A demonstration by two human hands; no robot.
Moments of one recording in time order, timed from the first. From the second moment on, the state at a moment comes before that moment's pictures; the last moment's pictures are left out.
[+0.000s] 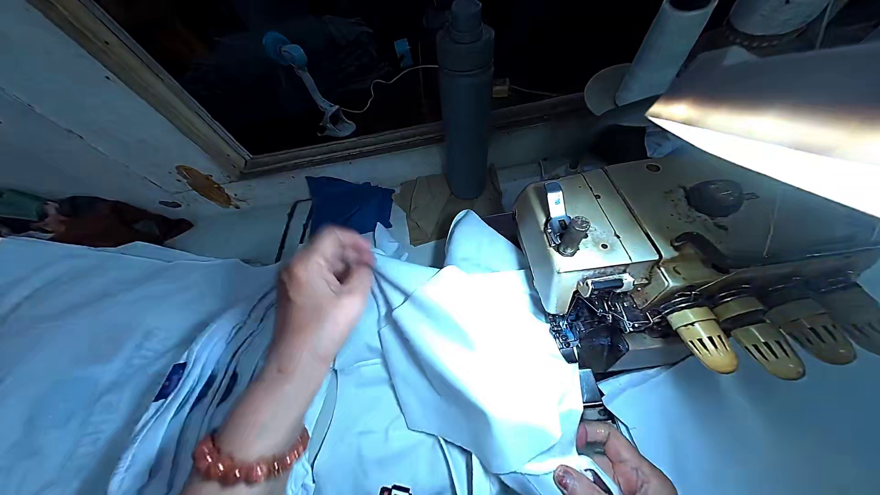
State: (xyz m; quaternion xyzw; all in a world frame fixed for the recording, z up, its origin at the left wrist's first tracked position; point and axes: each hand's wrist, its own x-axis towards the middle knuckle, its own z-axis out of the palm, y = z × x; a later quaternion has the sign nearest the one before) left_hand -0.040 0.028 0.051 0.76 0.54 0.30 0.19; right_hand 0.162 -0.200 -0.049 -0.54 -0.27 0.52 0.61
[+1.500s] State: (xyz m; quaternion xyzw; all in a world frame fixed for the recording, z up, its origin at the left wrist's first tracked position) left_hand 0.015 -0.131 0.008 0.93 0.25 0.22 0.16; right_hand 0.195 -0.229 -0.064 -0.40 -0.46 0.56 0.56
